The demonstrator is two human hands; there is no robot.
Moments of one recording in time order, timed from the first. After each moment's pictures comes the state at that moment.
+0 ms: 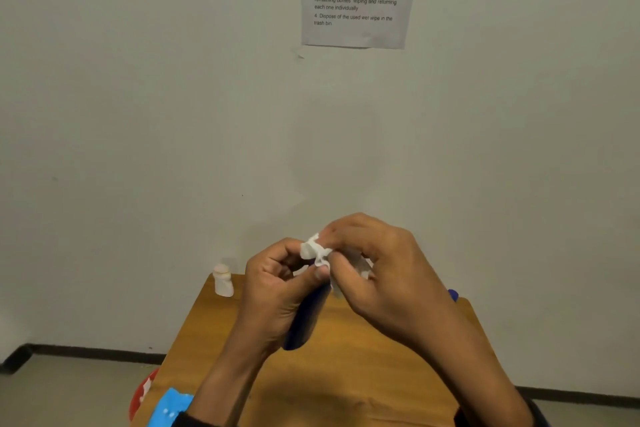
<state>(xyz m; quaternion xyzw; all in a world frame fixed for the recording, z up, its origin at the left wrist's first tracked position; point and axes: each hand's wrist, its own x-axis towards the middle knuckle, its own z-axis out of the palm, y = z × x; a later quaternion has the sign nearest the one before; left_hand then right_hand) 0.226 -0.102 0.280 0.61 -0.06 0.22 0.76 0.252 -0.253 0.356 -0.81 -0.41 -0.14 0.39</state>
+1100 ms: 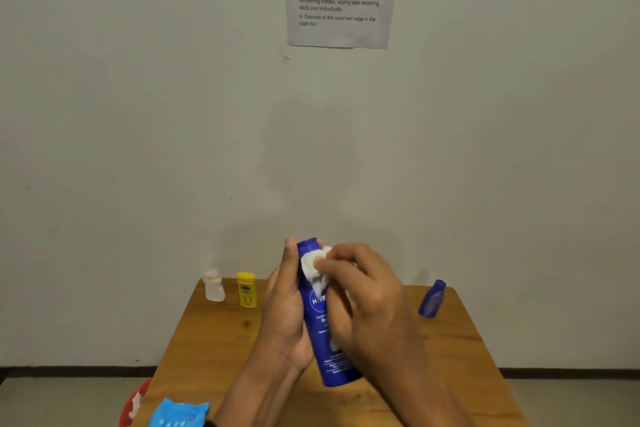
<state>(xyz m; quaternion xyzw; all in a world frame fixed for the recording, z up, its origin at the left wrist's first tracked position) 0.228 -0.123 0.268 0.30 0.08 0.04 0.95 0.229 -0.236 0.295 -0.81 -0.33 -0.30 0.38</state>
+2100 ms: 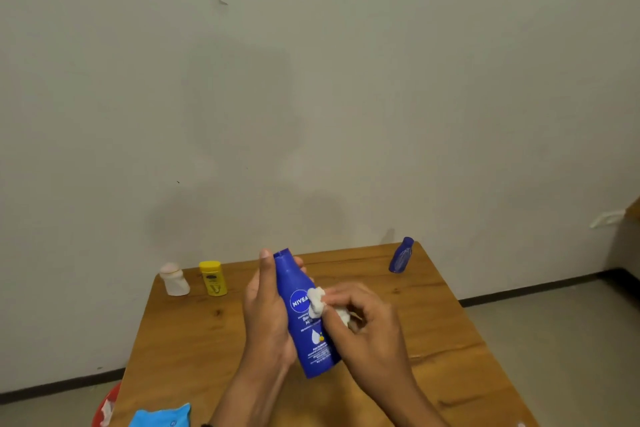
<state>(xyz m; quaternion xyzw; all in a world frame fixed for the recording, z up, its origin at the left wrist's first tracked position) 0.259 -0.113 0.203 0.41 0.20 0.09 0.88 0.230 -0.245 0.205 -0.78 -0.11 -0.09 0.61</state>
